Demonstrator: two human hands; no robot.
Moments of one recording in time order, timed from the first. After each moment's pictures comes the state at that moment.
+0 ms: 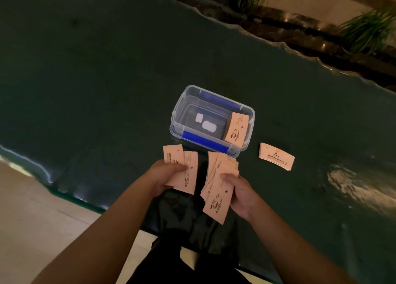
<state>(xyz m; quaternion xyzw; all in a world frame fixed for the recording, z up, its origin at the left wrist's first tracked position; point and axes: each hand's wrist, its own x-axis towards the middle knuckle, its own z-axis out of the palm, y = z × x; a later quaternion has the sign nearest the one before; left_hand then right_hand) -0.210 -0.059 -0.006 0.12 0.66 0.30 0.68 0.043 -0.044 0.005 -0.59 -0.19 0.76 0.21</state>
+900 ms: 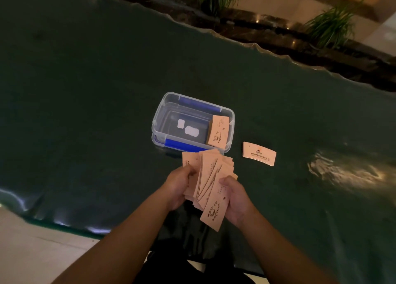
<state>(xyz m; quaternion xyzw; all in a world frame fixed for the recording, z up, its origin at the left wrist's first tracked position) -0.137 -0.047 0.012 0.16 0.57 0.33 0.73 0.043 -0.059 0.026 -0.58 -0.16 0.73 0.32</state>
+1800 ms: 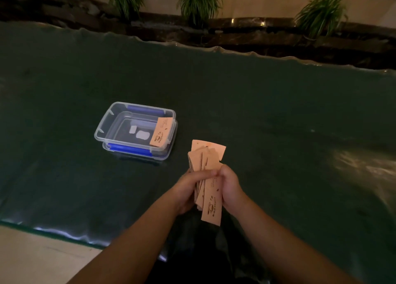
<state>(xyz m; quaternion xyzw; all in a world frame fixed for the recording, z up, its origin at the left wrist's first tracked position) 0.089 -0.049 0.061 0.27 0.51 0.32 0.75 0.233 -0.036 0.043 -0.54 -0.32 0.71 0.33</state>
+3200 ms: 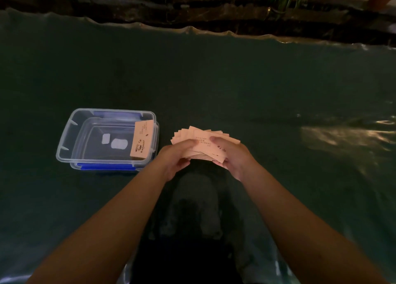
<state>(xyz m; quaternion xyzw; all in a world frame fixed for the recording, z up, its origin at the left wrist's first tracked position) 0.059 0.086 0.029 0.15 0.62 0.27 0.72 0.252 0.075 0.045 -0.67 -0.14 0.64 0.35</state>
